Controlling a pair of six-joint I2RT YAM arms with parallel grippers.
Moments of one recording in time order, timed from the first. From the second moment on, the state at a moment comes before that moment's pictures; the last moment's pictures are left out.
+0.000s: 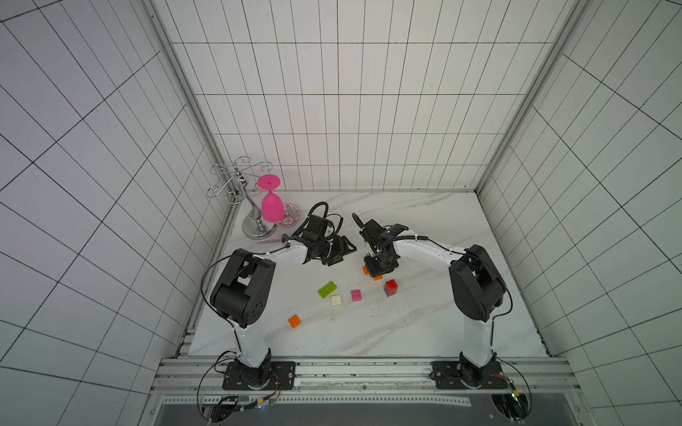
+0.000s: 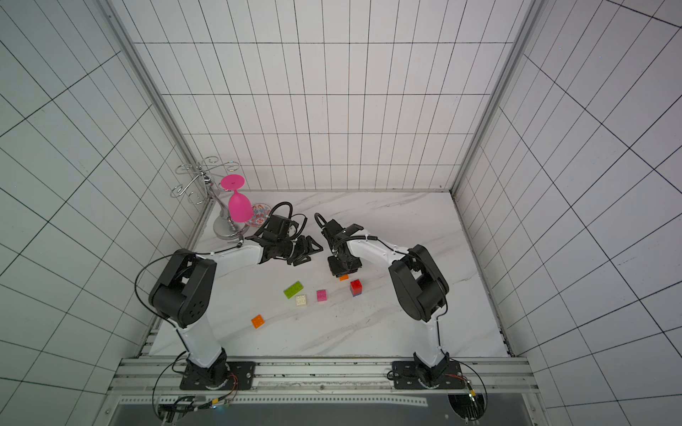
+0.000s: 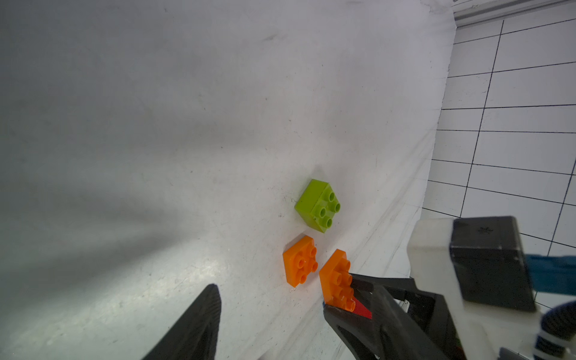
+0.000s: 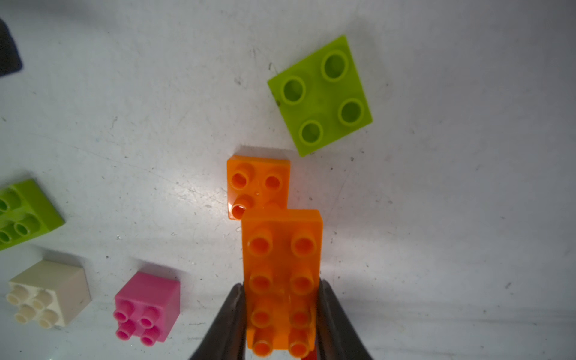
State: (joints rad) left arm -0.41 1.81 1.07 -0.14 0.57 -0.83; right arm 0.69 1.96 1.46 -0.92 -0.02 0.33
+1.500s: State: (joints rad) left arm -0.35 1.69 0.85 0.03 0.58 -0.85; right arm 0.77 2.04 1.51 -1.01 0.05 0.36
